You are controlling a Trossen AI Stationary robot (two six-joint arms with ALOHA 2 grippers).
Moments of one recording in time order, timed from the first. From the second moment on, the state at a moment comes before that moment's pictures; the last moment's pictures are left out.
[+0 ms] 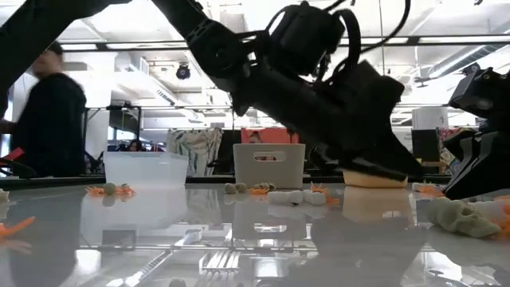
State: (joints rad) left arm -0.11 2.33 1.52 0.28 0.00 -0.16; right arm 0.67 1.41 0.20 0.26 0.58 0.66
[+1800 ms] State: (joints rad) left arm -0.12 2.46 1.59 0.45 0.02 -0.28; right arm 0.67 1.41 0.22 0.27 0.59 0.64
